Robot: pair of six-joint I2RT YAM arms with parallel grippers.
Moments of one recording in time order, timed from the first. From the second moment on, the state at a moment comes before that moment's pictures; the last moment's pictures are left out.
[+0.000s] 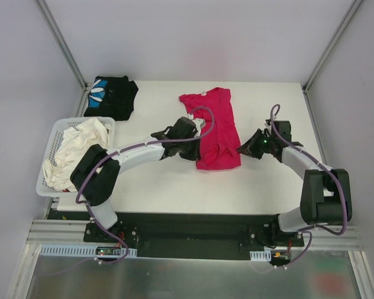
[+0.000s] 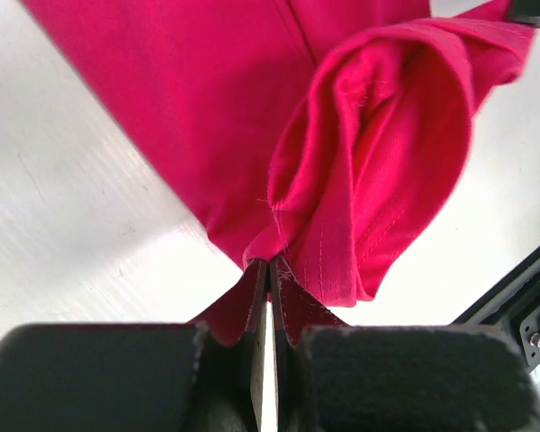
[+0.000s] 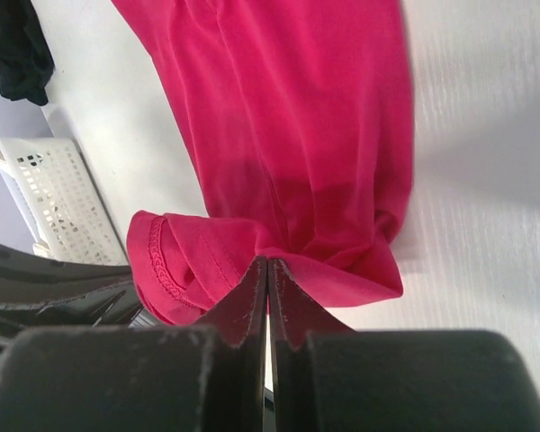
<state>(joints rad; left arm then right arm) -0.76 1.72 1.14 -0.26 0.20 -0.46 0.06 1.45 0.77 -0.20 -0.55 0.73</state>
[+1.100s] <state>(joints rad) -0.57 1.92 1.47 -0.27 0.26 -0.39 0.07 1.86 1.21 -0.16 -0.54 0.80</state>
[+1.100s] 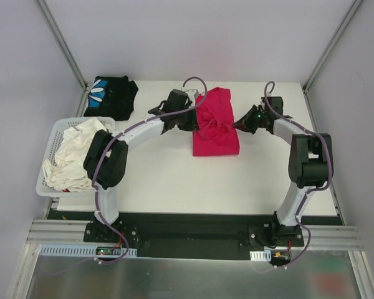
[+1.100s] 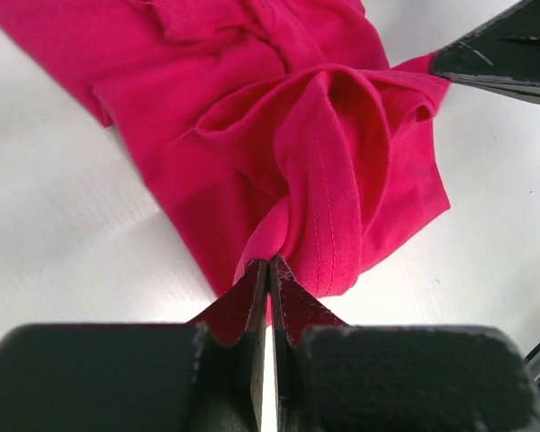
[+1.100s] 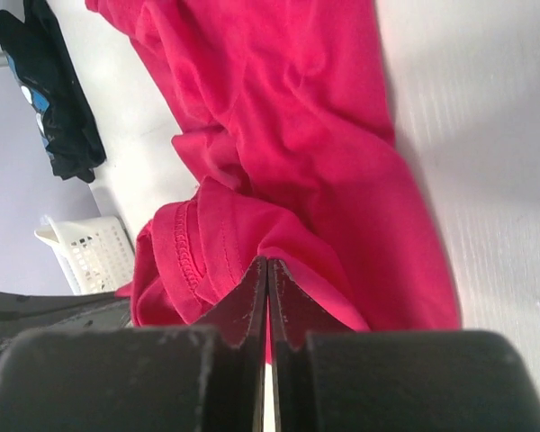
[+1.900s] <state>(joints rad) -0.56 2.07 1.58 -0.30 0.33 -0.37 0.06 2.03 1.37 -0.18 -0.56 0.81</state>
